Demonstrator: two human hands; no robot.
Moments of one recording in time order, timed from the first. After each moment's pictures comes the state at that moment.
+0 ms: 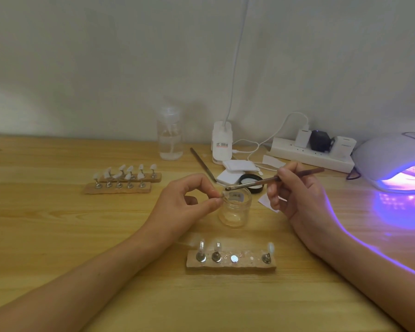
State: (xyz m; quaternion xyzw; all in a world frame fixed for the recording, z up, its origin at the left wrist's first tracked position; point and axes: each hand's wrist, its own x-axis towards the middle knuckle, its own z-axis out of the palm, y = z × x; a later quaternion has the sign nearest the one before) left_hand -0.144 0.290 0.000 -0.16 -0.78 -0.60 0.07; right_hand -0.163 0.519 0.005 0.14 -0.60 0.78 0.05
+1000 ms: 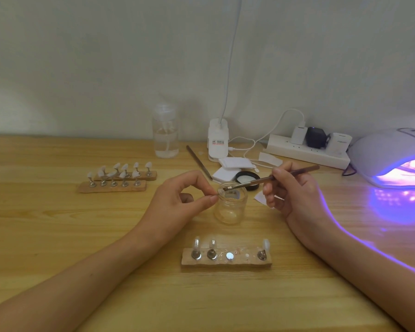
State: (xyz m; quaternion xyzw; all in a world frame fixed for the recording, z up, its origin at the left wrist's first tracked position) left_hand -0.145 0.290 -0.001 -0.18 -0.78 -0.60 0.08; right_hand -0.164 0.519 0.003 0.12 -0.61 0.78 0.06
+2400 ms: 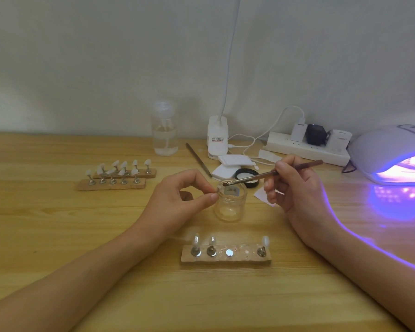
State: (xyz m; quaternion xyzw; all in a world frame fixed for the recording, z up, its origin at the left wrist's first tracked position) left_hand -0.144 0.291 0.000 -0.15 -0.79 -0.60 0.07; right_hand -0.161 0.518 0.005 0.13 -0.61 0.78 0.07
